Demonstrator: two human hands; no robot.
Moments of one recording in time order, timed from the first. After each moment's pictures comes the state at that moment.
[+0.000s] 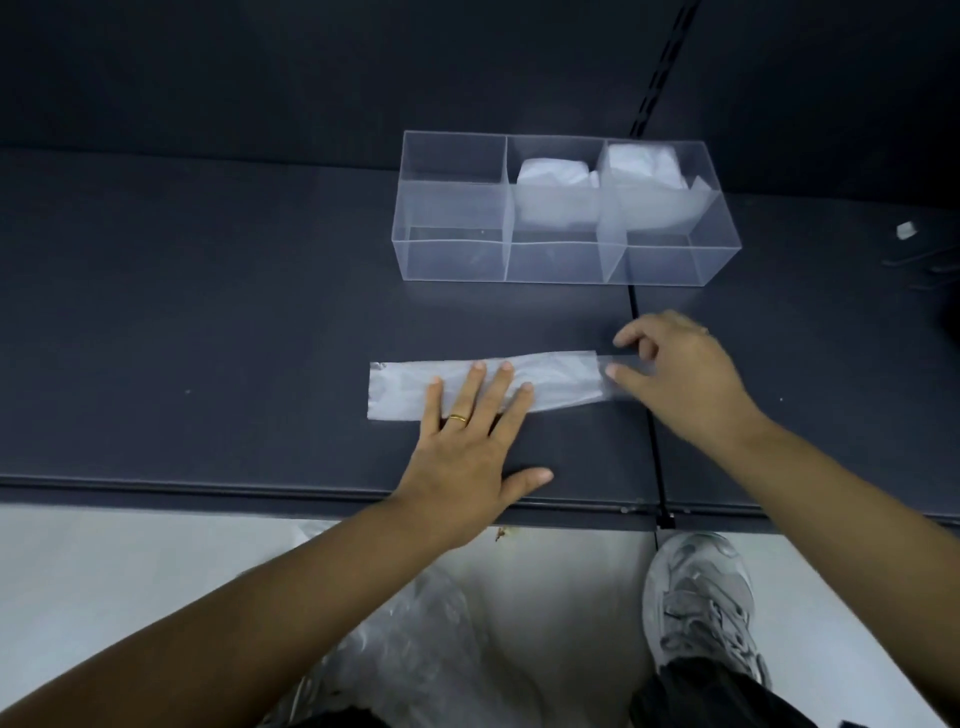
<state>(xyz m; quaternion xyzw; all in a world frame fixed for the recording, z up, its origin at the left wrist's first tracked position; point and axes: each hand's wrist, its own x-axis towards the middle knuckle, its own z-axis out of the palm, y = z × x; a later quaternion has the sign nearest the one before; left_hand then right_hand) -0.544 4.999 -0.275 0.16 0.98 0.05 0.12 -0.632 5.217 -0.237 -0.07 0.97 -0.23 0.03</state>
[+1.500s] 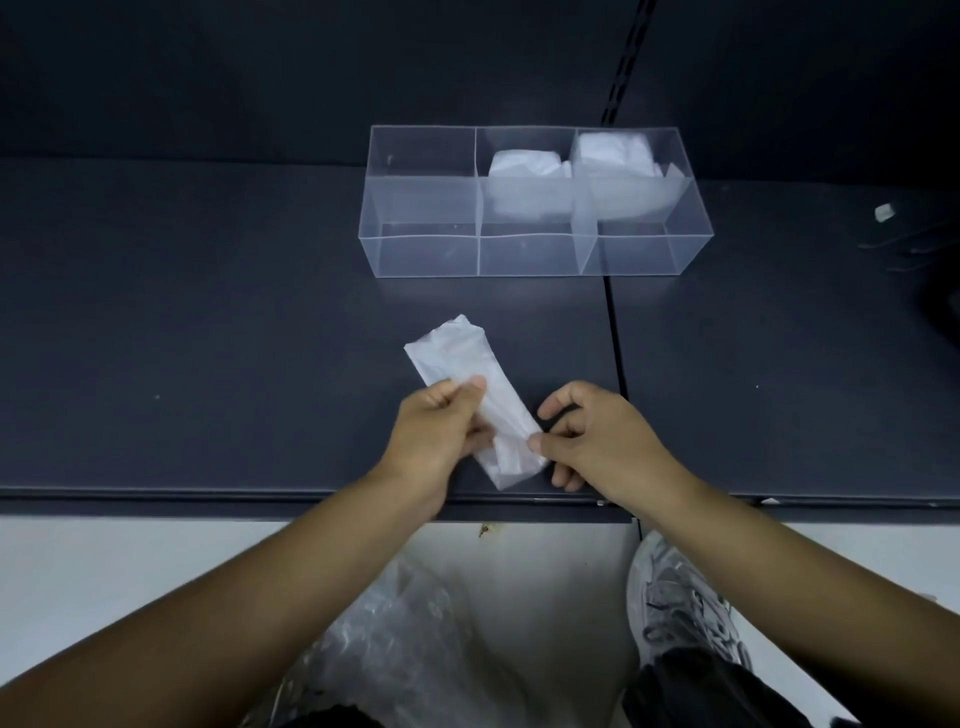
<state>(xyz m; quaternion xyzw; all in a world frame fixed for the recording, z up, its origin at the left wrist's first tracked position) -0.565 5.024 -0.248 -0.29 0.60 0.74 0.13 -0.574 5.184 -0.242 0.06 0.82 -0.50 0.26</state>
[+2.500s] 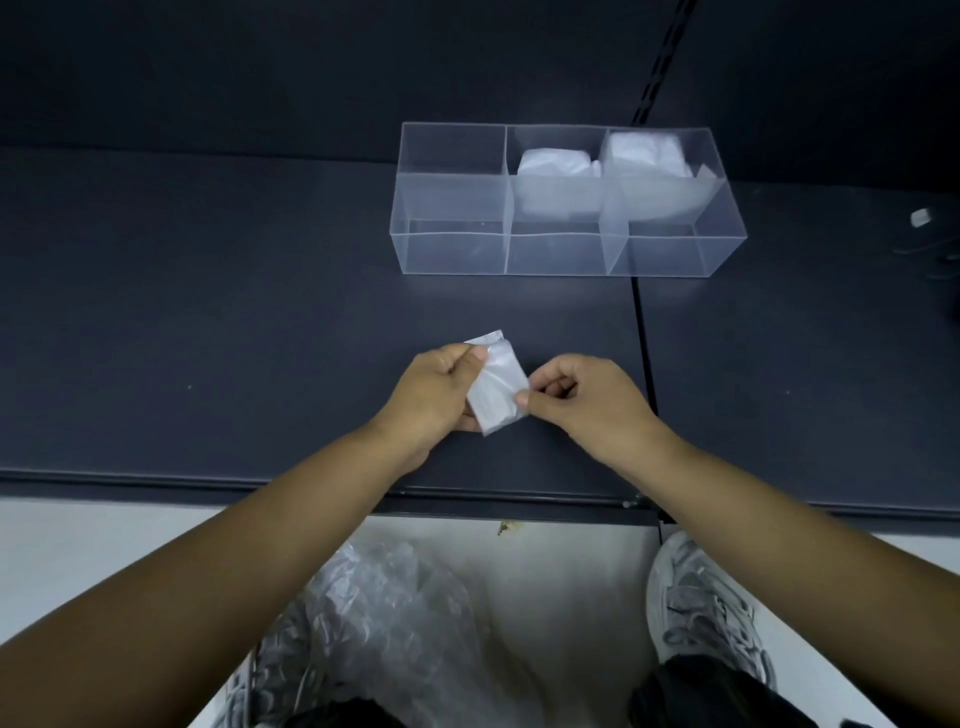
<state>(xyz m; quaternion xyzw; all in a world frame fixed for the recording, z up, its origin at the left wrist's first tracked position) -0.589 4.986 -0.253 -0.18 0.68 0.69 0.18 -0.599 5.154 -0.244 -0.01 0.88 -0.43 0.20</state>
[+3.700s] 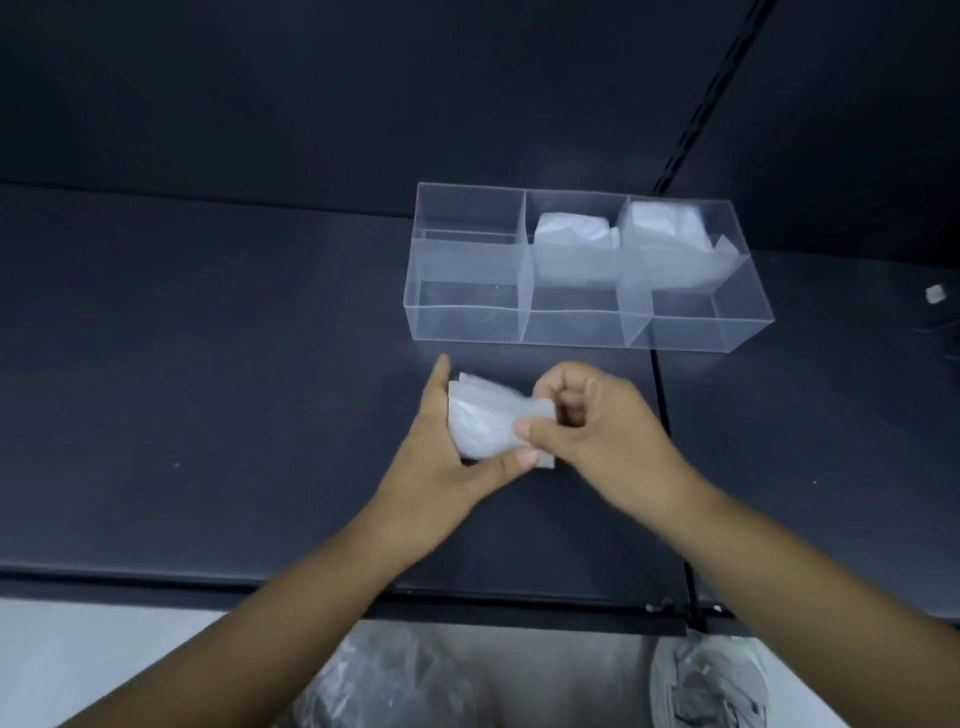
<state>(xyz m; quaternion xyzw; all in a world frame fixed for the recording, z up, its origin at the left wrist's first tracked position) -0.591 4.967 -0.236 -0.10 0.77 0.62 0.13 -0.635 5.129 -0.207 -0.06 0.81 -0.56 0.18</state>
